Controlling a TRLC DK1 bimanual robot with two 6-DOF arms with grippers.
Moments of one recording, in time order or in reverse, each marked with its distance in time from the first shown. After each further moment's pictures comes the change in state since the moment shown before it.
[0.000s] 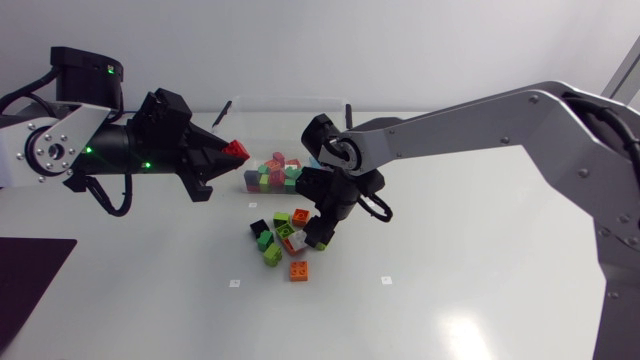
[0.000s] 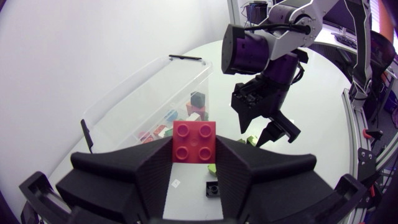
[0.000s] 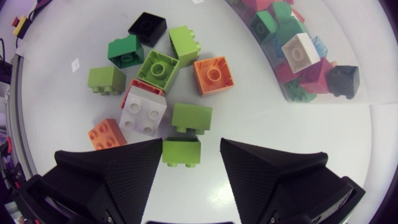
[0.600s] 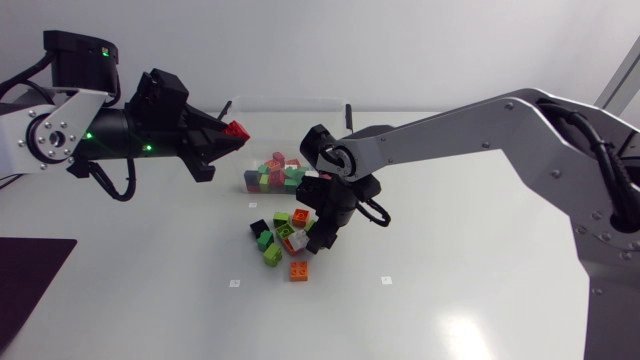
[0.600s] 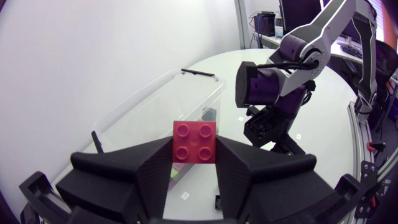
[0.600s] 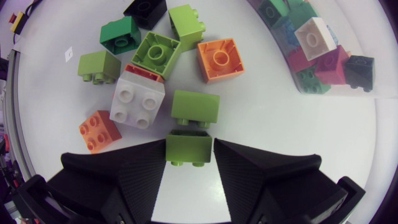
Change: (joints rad) left arm 0.006 0.031 0.053 0.064 0.000 -0.068; right arm 0.003 0.042 0.009 -0.021 0.006 0.000
